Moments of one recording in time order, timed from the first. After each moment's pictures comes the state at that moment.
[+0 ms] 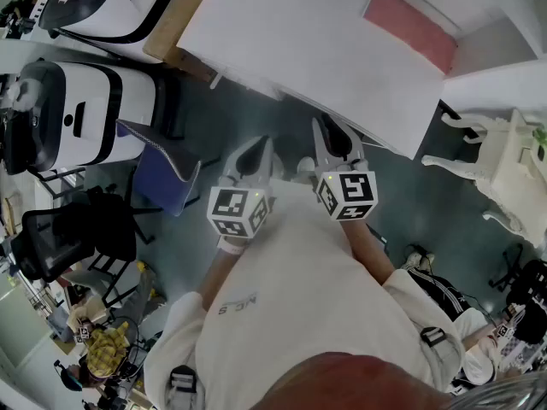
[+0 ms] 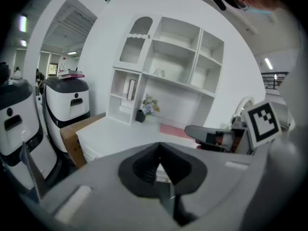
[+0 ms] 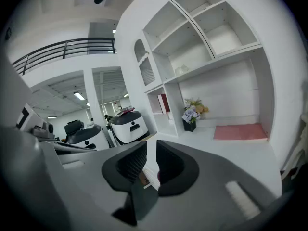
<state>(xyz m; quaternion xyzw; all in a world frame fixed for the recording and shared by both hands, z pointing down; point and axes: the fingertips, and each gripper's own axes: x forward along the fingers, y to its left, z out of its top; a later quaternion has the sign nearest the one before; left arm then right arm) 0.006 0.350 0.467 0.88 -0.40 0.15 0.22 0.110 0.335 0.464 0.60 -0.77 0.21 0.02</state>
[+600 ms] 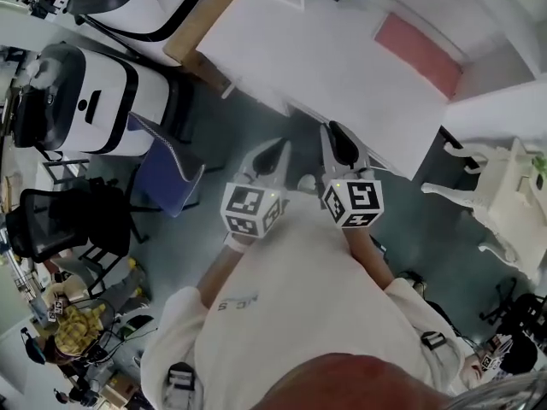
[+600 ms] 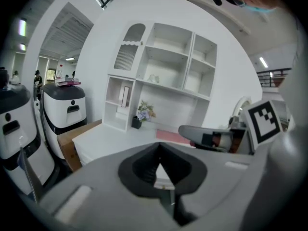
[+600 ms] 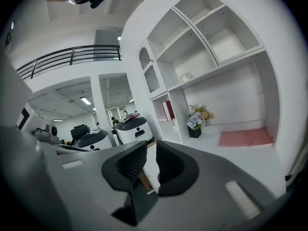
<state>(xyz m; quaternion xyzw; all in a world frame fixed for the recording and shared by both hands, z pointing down) 0.043 0.371 0.440 0.88 -0.40 0.13 0.19 0.123 0.353 0.436 0.58 -0.79 0.19 -0.01</state>
